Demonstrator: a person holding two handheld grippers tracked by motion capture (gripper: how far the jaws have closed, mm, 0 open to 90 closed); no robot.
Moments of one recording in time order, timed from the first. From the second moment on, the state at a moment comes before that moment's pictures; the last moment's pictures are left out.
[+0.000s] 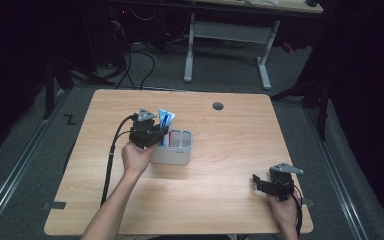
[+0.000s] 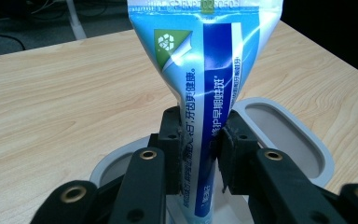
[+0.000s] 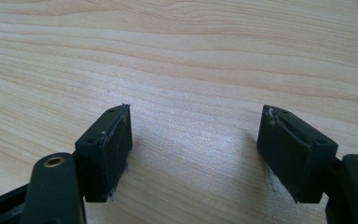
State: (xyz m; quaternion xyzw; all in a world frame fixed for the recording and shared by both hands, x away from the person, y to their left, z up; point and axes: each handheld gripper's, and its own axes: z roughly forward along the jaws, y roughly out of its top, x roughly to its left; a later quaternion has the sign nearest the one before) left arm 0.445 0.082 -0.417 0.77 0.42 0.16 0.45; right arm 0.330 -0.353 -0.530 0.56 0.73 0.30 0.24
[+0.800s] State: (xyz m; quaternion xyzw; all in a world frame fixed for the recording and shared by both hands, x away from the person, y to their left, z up) left arm 0.437 0.092 -0.416 0.77 0.43 0.17 0.45; right arm 0.330 -0.353 -0.530 0.56 0.73 0.30 0.24
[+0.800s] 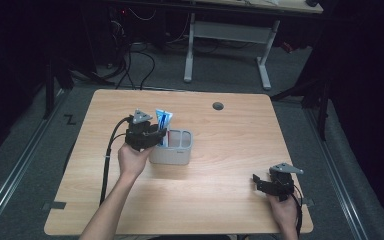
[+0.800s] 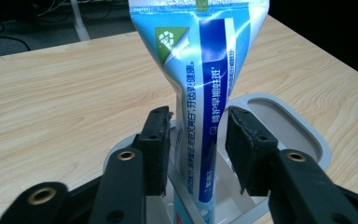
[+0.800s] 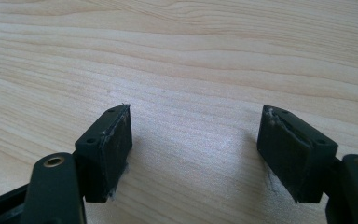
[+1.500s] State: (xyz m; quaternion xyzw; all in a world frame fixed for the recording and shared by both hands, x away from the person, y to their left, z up) left arm 0.424 0.113 -0.408 0.75 0.42 0.19 0.47; right arm 0.330 -0.353 -0.530 0.56 0.73 0.30 0.24
